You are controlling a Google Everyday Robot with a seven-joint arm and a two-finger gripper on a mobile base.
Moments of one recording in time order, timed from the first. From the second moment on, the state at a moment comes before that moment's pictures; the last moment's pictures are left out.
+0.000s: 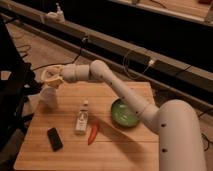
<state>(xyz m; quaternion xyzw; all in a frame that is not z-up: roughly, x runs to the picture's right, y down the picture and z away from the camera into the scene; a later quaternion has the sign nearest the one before) -0.279 -0.067 0.720 -0.19 -0.66 0.20 0.69</state>
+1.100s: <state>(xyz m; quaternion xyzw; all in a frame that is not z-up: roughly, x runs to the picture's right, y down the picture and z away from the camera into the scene) -0.344 -0.039 0.760 -0.18 -0.68 0.20 0.68</state>
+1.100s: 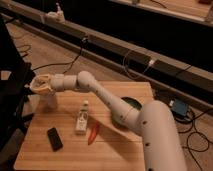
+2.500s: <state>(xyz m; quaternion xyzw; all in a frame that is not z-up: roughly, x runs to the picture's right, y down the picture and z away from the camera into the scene) -0.317 -0.041 0.799 -0.16 -0.66 0.26 0.68</state>
